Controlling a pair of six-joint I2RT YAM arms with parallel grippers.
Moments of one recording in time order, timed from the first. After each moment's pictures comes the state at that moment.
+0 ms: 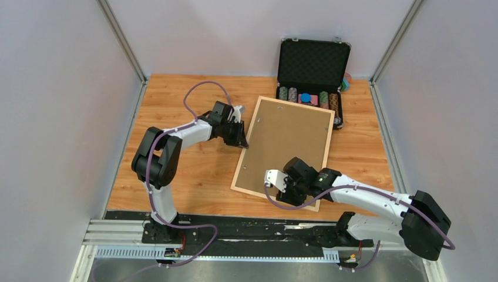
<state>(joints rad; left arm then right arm) -0.46 1.87 1.18 -0.26 0.43 -0.33 0.92 1.12 0.60 -0.56 -0.12 -0.45</state>
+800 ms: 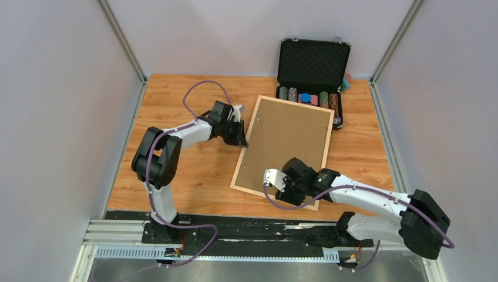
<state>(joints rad) -0.46 1.87 1.18 -0.25 0.42 -0.32 0.92 1.14 0.60 -0.54 -0.08 -0.44</state>
